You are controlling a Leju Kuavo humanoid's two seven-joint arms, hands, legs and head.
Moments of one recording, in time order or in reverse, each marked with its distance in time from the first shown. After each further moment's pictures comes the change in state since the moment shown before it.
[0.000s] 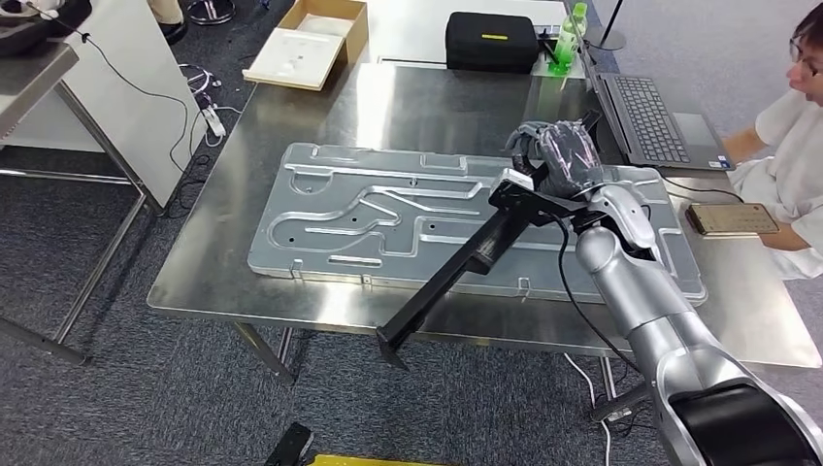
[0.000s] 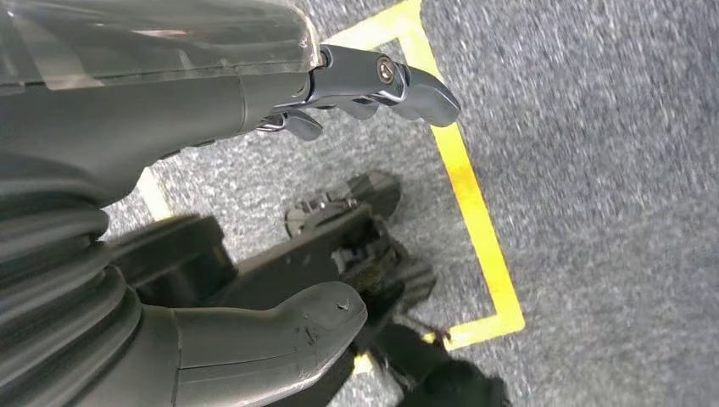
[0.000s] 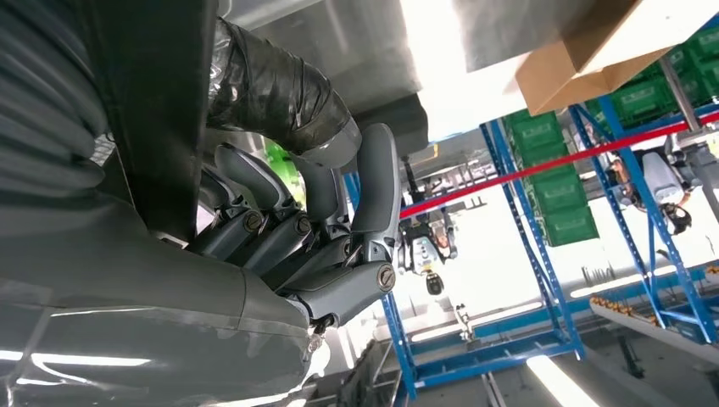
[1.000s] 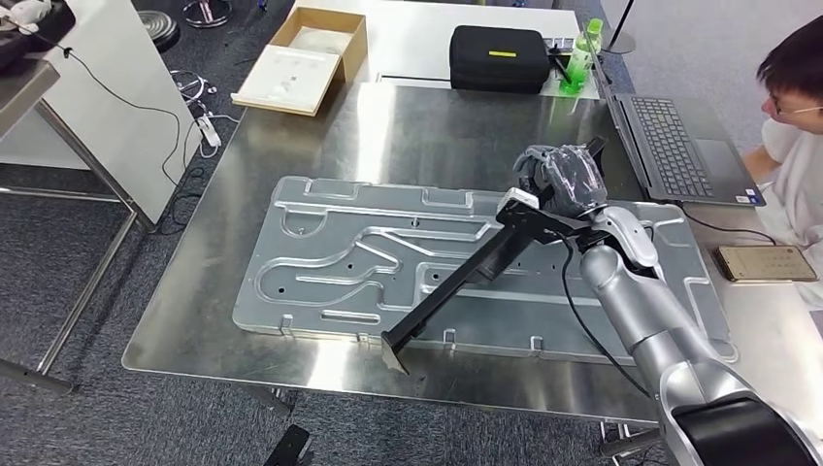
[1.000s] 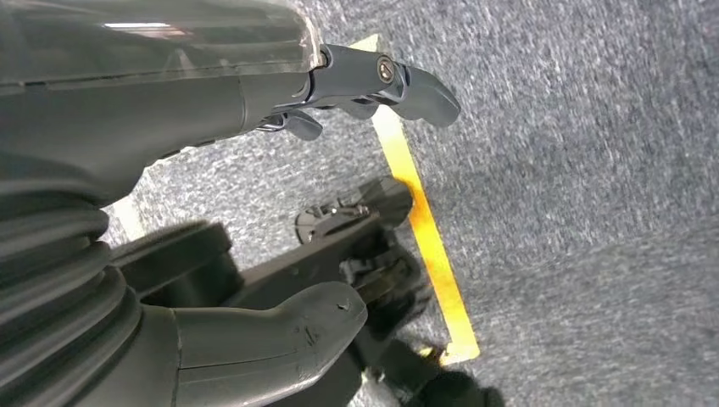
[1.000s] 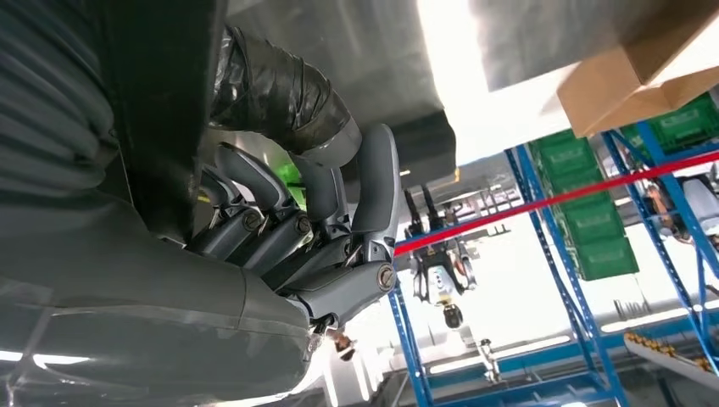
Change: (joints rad) left arm 0.006 -0.001 0.000 0.000 0.007 0.025 0.000; right arm 0.049 -0.023 -0.009 0.030 -0.004 -0.013 -0.010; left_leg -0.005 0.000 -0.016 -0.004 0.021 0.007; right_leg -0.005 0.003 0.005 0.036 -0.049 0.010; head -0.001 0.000
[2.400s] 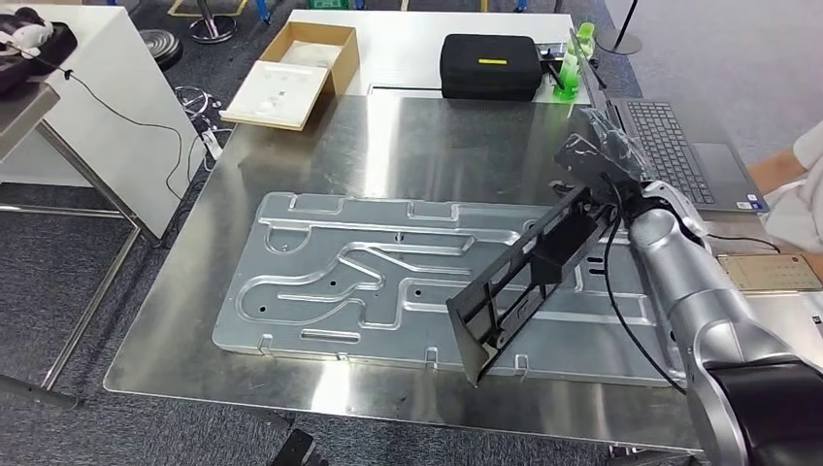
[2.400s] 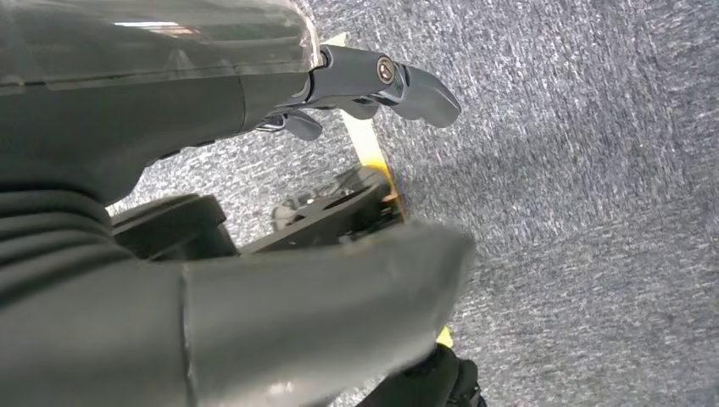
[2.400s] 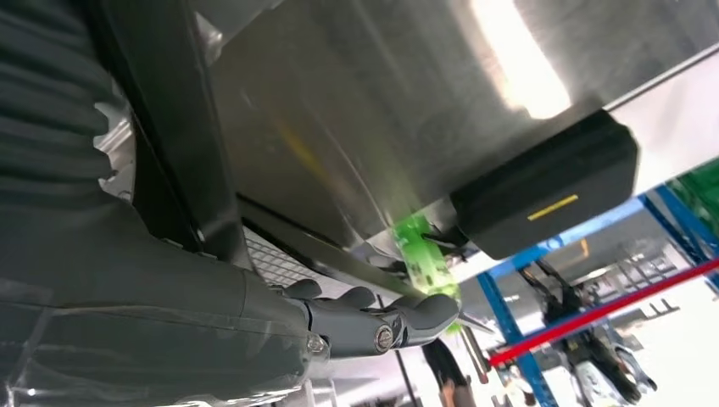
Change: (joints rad) left arm 0.013 0.000 -0.002 0.000 0.014 0.014 -0.033; right arm -0.164 -0.045 -0.119 0.259 -0.112 0.237 0.131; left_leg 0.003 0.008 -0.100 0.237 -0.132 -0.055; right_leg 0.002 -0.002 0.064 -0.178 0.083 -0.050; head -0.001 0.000
